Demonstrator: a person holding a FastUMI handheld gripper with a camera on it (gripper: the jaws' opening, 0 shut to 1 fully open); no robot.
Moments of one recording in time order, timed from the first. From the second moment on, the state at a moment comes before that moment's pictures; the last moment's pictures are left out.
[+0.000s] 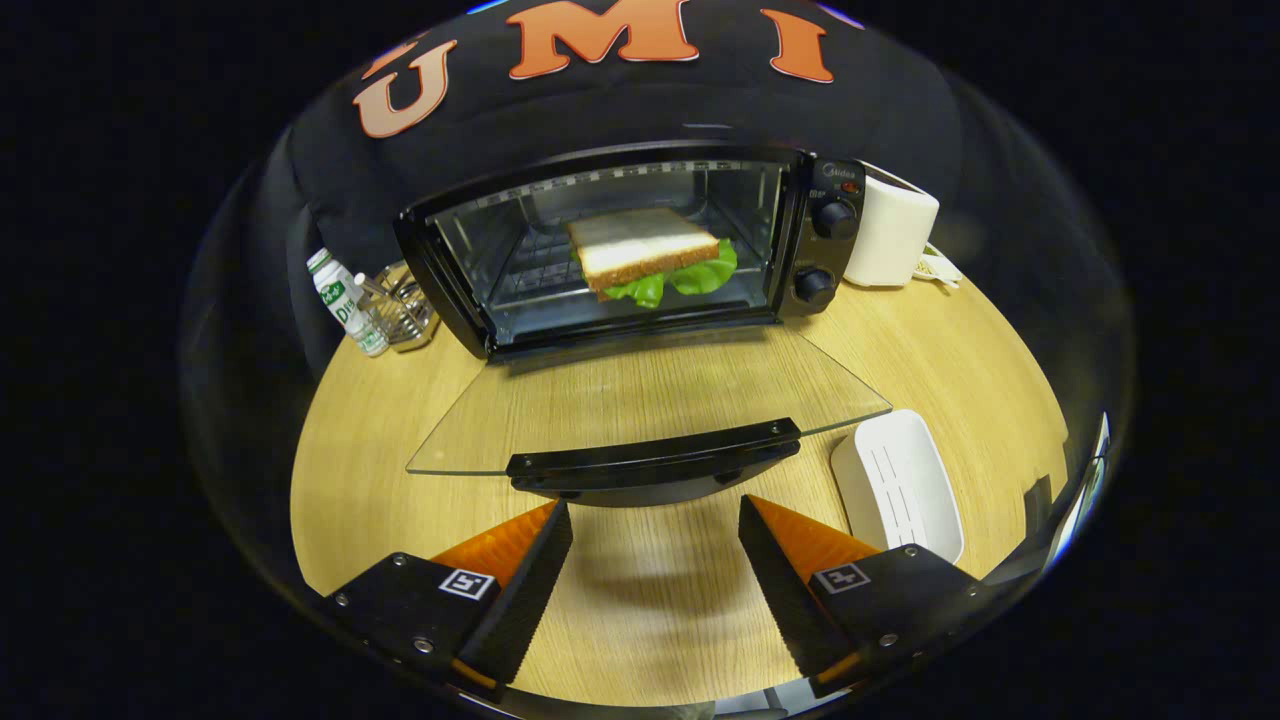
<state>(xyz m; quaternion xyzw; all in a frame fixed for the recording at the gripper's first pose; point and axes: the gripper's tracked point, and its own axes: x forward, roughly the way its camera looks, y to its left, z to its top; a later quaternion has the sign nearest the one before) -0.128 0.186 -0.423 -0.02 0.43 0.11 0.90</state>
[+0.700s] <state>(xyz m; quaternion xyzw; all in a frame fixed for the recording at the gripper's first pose) -0.019 0.220 -0.331 -0.06 0.32 0.15 0.93</state>
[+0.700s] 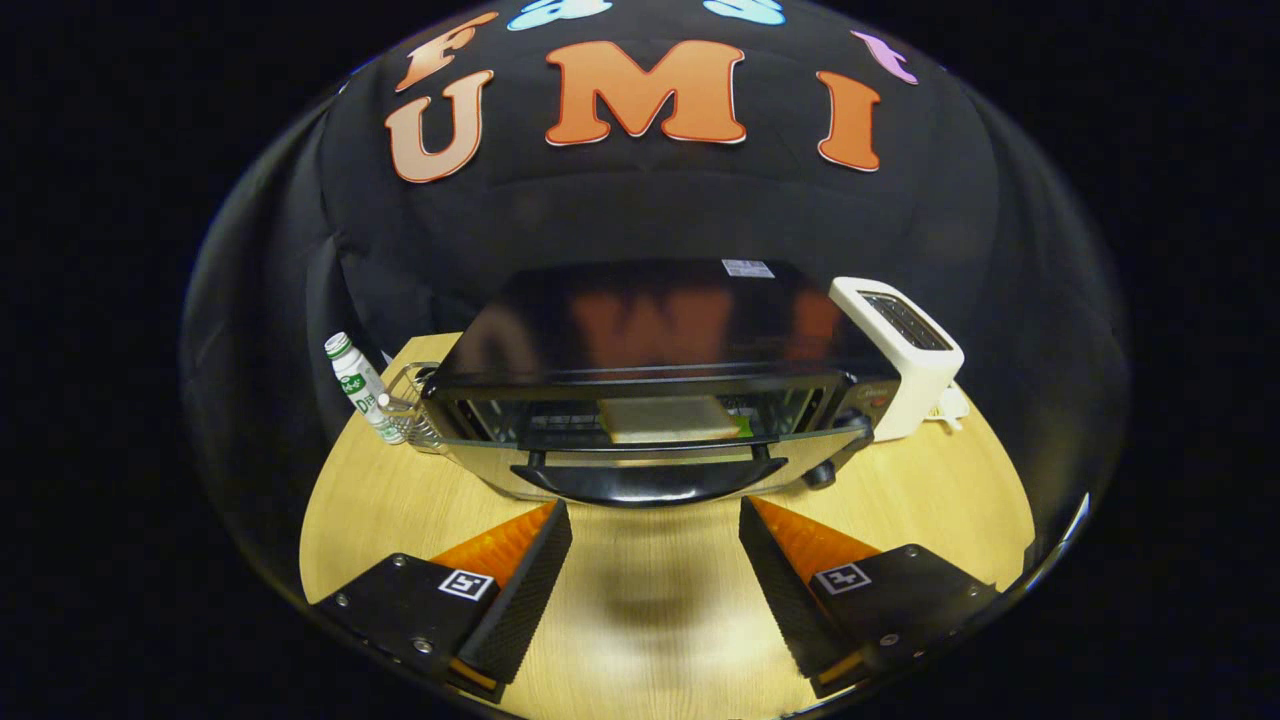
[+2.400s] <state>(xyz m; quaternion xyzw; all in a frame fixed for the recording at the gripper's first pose) 0.047 0.006 -0.020 -0.01 0.09 0.14 0.99</state>
